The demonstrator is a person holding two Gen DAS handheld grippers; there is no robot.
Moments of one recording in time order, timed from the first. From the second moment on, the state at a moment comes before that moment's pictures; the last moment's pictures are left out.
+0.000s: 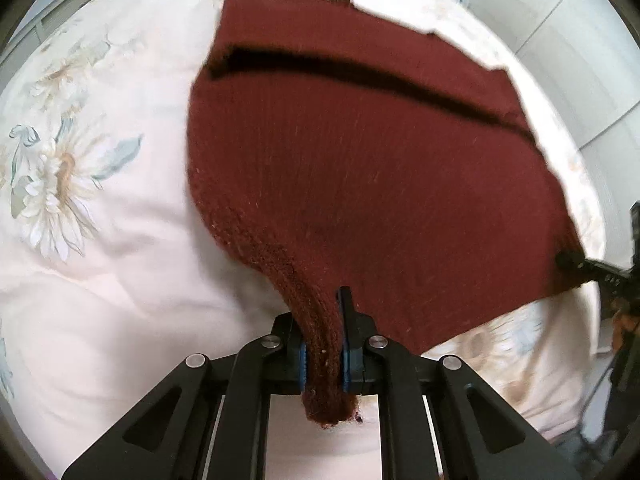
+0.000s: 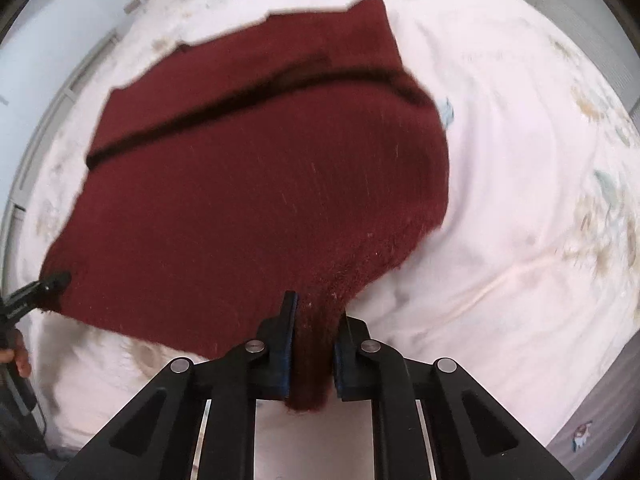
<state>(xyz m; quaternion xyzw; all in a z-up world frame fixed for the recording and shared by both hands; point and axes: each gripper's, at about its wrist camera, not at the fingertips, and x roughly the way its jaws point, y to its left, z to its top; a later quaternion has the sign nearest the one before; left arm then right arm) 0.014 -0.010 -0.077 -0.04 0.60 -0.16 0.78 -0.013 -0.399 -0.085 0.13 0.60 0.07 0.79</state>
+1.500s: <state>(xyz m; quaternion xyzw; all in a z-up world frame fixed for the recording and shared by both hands) 0.280 -0.038 -0.057 0.02 0.57 -0.03 0.82 0.251 -0.419 -0.078 0.13 0.54 -0.01 0.83</state>
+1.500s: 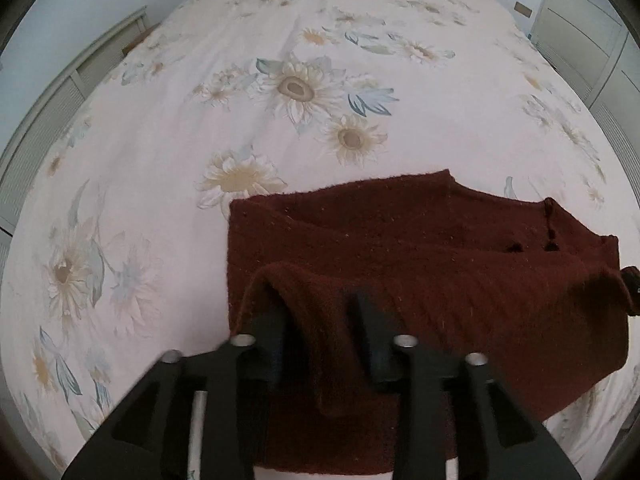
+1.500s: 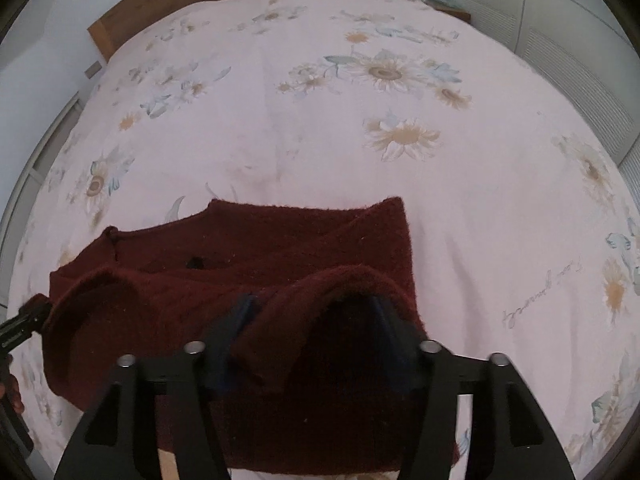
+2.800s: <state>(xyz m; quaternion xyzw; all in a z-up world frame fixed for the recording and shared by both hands) 0.209 -0.057 -0.104 0.08 0.54 -0.08 0.83 0.173 -0.386 -0.134 0.05 0.53 0.00 0.85</state>
